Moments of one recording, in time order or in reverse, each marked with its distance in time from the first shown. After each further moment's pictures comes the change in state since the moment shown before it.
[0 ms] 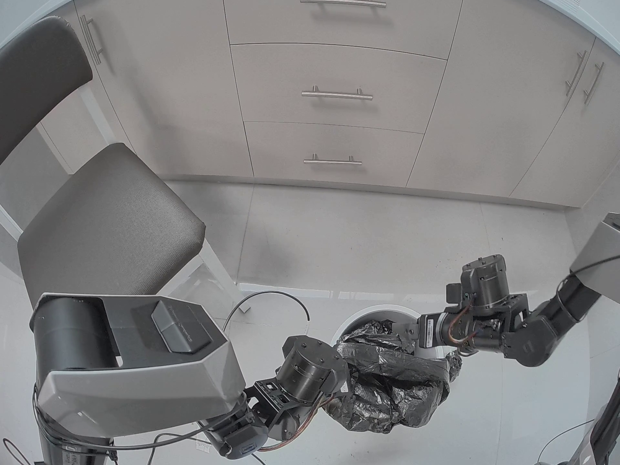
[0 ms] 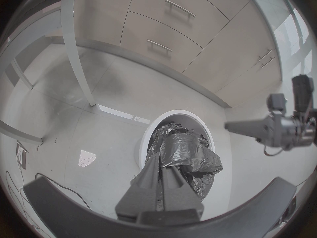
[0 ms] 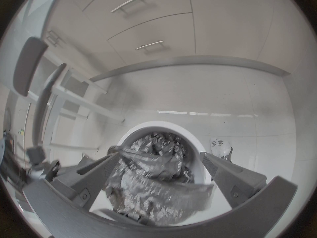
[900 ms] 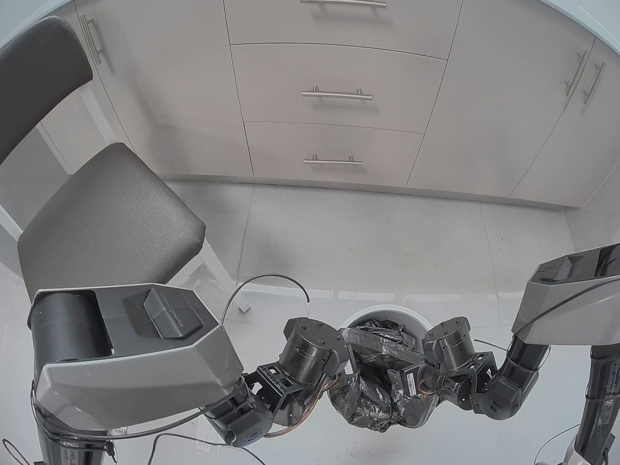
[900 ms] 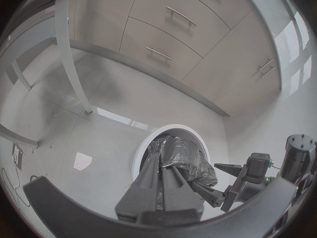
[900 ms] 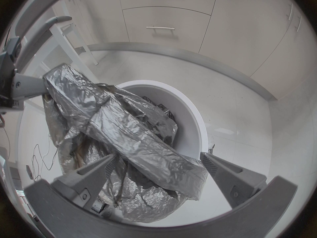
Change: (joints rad) left arm 0.024 -0.006 -0.074 0.016 0.002 0.001; right arm 0.165 0.200 0.181 -0.289 -0.335 -0.139
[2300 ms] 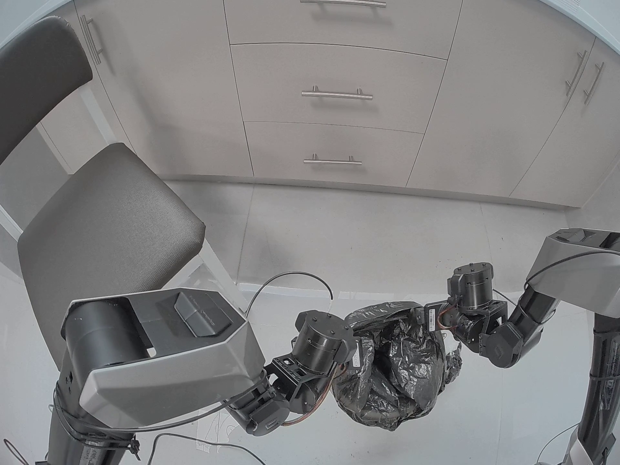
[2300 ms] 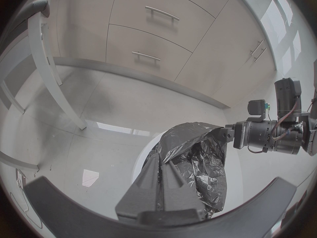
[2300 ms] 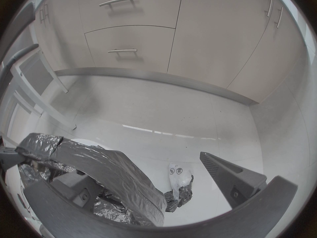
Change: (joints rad) left arm 0.024 0.103 -0.132 -0.023 0.002 0.197; right arm -0.235 0.032 -0.243 -0.002 -0.016 -0.089
